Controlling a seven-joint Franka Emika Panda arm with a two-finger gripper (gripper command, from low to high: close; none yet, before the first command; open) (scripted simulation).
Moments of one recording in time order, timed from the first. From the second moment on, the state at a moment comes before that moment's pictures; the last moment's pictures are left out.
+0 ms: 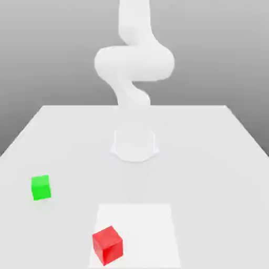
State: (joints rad) arm -0.05 -0.71 0.04 -2.32 -0.02 2.34 0.89
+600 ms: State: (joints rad) arm -0.28 -0.05 0.16 -2.46 -0.16 2.59 1.54
